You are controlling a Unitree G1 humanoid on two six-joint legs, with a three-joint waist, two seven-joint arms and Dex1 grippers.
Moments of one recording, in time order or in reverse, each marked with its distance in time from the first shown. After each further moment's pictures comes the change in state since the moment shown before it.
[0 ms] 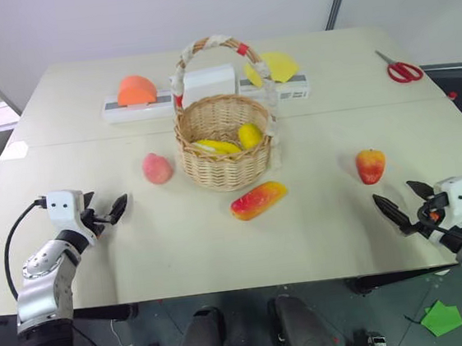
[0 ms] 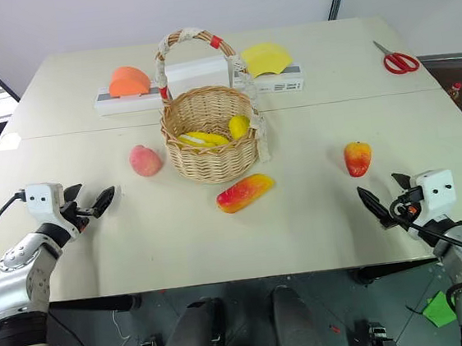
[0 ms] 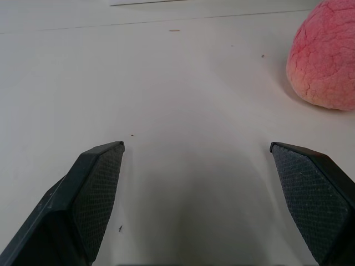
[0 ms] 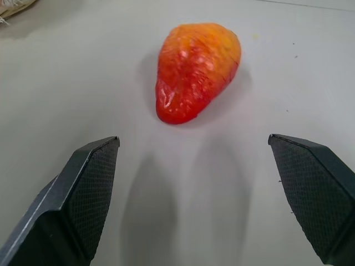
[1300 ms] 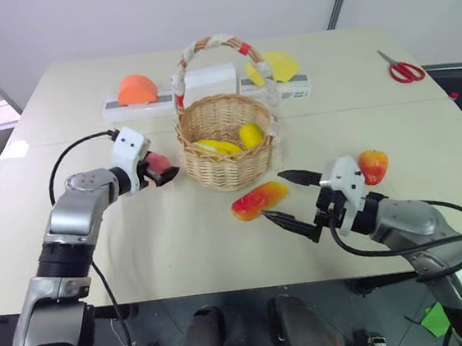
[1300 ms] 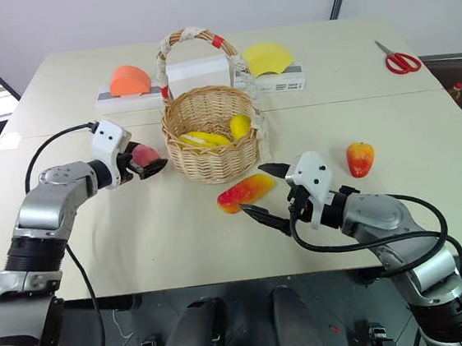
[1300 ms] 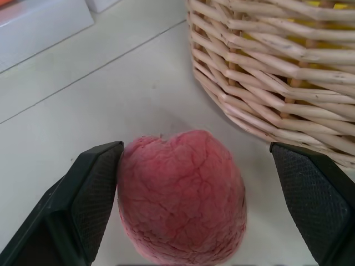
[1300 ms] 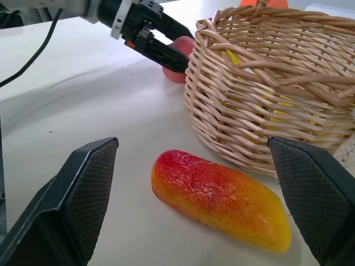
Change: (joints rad) left arm -0.496 0.075 -0.406 0.069 0.125 0.364 -0.129; right arm -0.250 -0.055 0.483 -0.520 0.117 0.292 0.027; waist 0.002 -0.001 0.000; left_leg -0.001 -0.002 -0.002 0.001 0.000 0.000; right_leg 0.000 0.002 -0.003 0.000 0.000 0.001
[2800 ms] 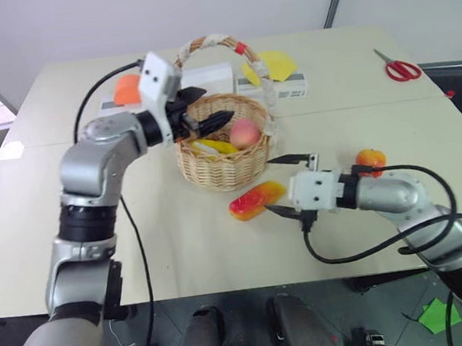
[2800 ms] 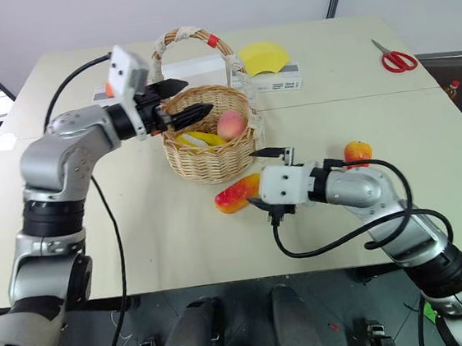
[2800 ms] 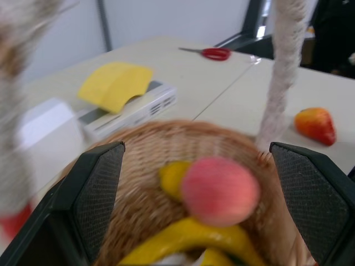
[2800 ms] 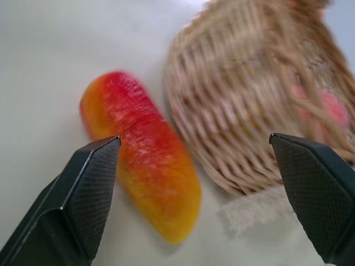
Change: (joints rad) left arm -0.137 -0.072 0.087 -0.261 -0.226 0.093 -0.142; right arm -0.294 -0.172 0.336 0.253 -0.667 -0.432 0.111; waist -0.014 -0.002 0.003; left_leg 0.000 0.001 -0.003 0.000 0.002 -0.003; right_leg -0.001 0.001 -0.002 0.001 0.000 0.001
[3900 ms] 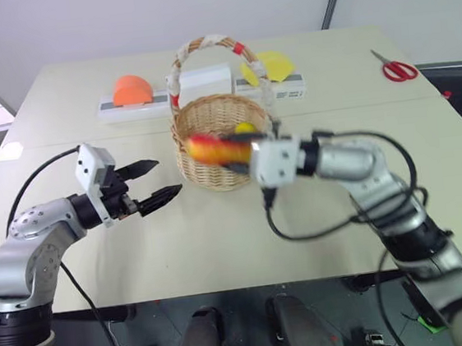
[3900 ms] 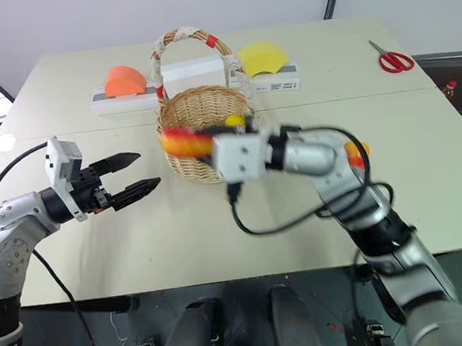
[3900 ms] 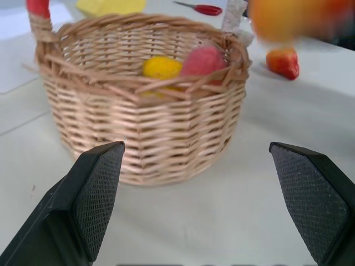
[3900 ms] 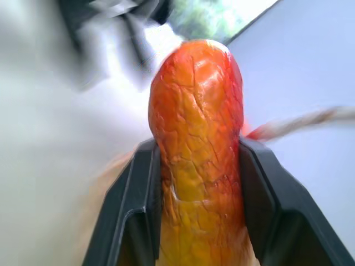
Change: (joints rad) left arm 0.537 0.177 0.213 -0.265 -0.182 -0.073 -0.108; right arm -0.378 0.336 -0.055 0.127 0.047 0.034 -0.012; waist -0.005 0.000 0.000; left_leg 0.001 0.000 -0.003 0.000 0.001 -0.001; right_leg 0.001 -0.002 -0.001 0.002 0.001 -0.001
